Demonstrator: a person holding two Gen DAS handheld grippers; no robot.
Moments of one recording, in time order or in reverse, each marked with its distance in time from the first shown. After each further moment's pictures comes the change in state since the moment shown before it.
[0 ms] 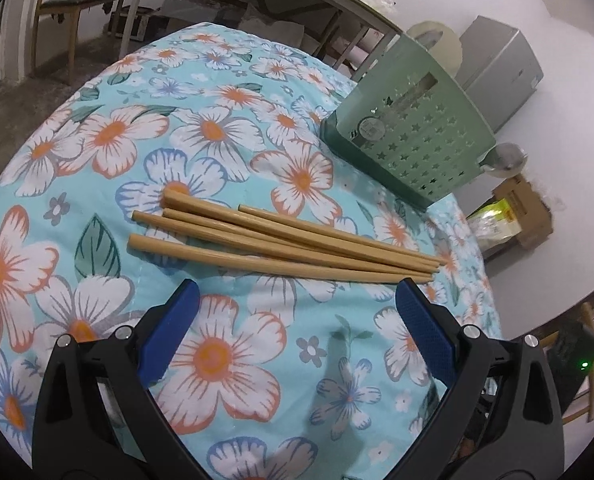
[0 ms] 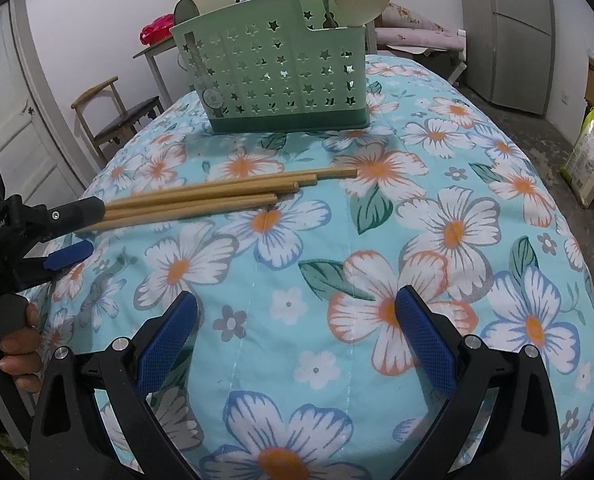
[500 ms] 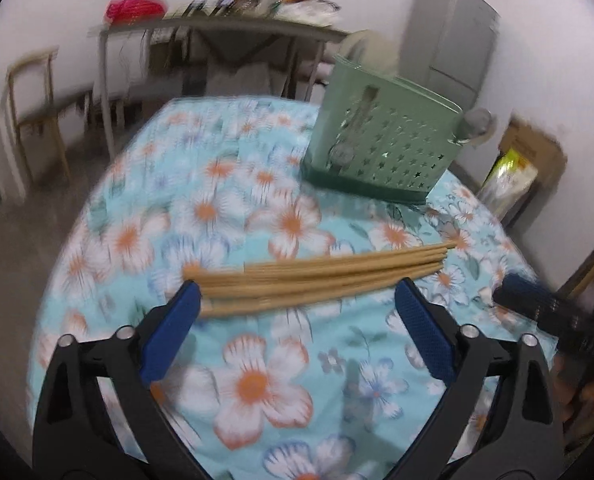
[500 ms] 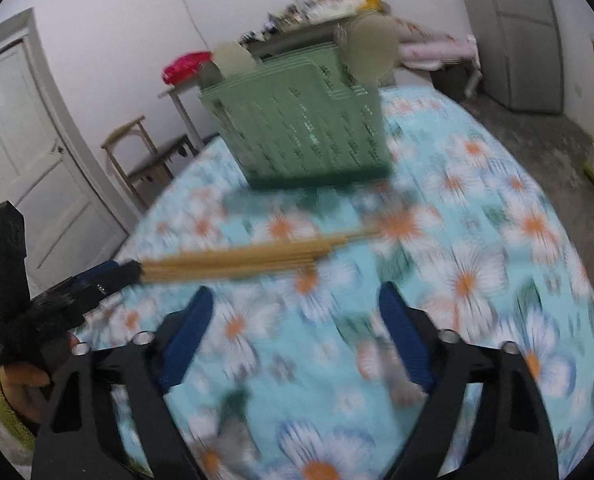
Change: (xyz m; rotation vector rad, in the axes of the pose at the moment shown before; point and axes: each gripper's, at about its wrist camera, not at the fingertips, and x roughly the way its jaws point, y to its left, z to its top) left arm -0.025 -0.039 0.005 0.392 -0.121 0.145; right arm -0.026 0.004 0.034 0.045 -0.119 0.154
